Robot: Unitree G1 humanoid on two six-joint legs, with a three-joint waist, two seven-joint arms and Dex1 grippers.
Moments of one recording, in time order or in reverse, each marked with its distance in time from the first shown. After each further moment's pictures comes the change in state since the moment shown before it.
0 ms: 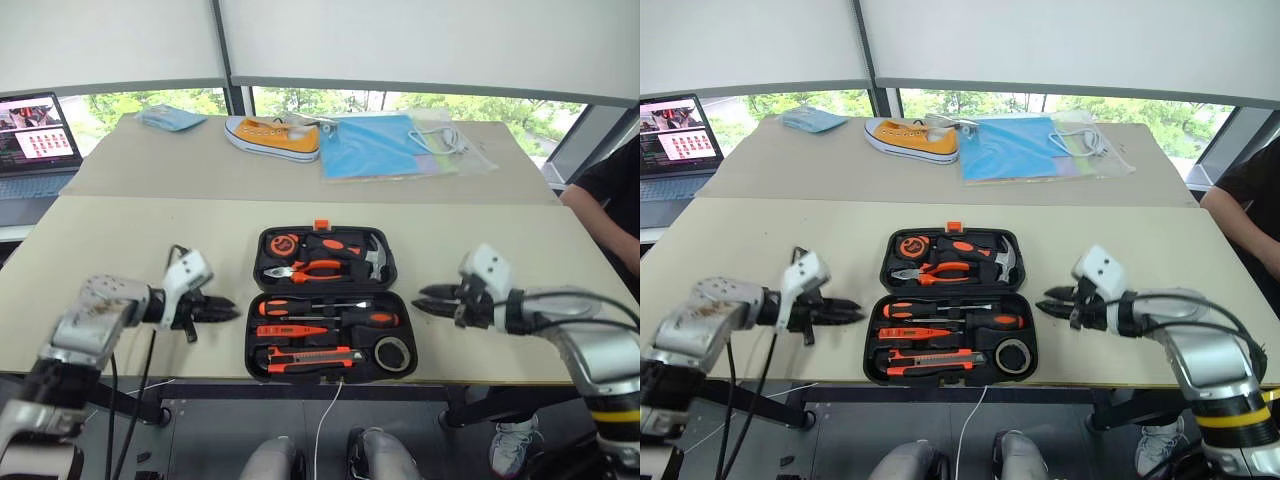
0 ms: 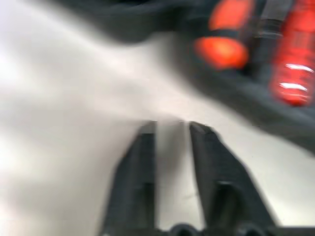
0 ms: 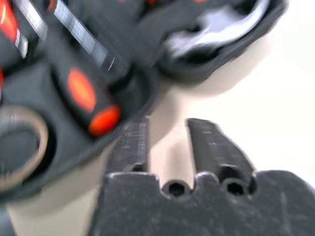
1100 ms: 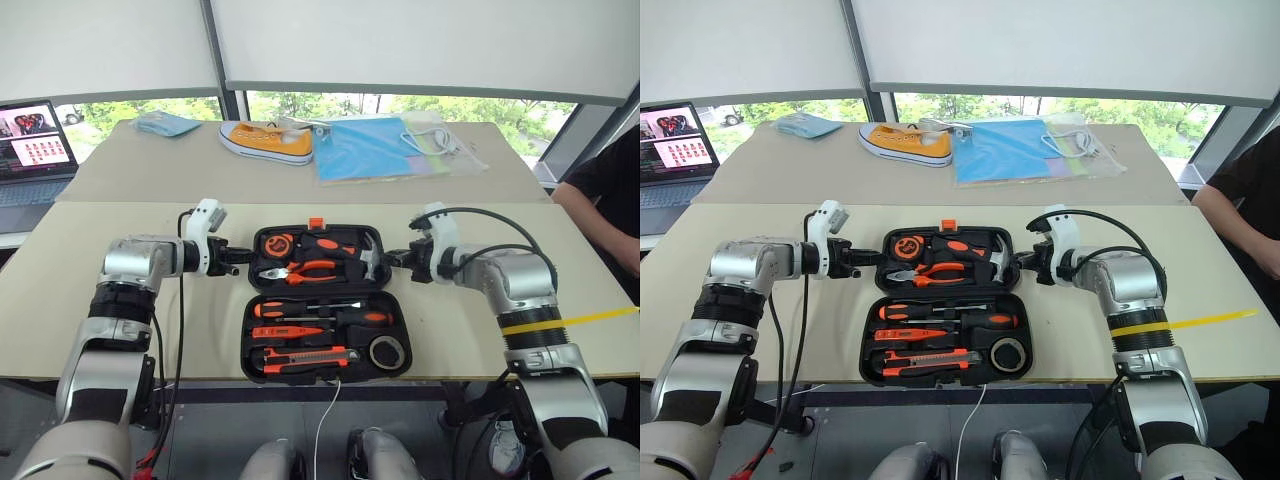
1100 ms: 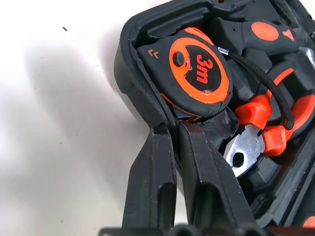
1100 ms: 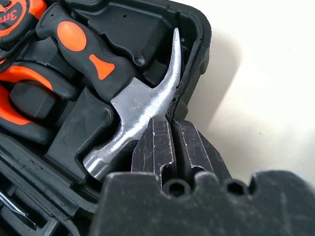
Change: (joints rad) left arm -0.313 -0.241 -0.006 0.347 0.031 0.139 0.178; right arm -0.373 0.293 0.072 0.447 -0.052 0.197 -0.258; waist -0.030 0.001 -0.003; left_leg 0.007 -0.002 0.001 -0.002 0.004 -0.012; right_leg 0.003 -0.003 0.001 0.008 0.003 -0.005
